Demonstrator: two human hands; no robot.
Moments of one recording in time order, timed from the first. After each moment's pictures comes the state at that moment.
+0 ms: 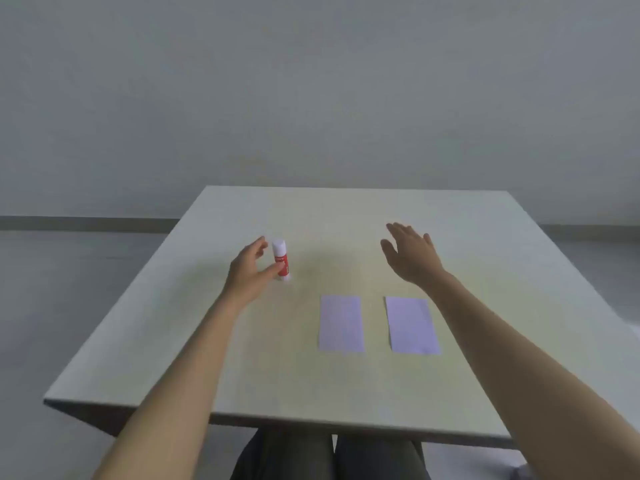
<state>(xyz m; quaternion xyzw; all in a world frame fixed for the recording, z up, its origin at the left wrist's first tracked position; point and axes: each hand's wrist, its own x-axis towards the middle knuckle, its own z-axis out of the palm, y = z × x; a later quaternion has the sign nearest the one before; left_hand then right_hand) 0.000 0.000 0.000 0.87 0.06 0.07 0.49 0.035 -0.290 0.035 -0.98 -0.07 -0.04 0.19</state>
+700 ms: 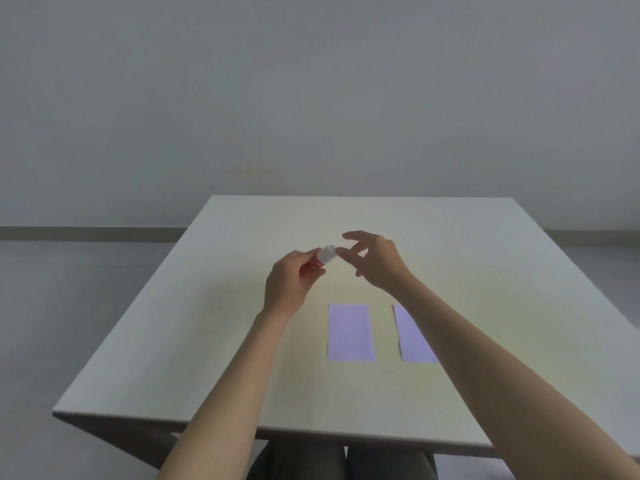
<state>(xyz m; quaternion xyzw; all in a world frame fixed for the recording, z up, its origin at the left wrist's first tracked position) -0.001 -0.054 0.003 0.90 -0.04 0.18 0.39 0.017 -0.228 0.056 -0.91 -0.12 -0.03 0.40</state>
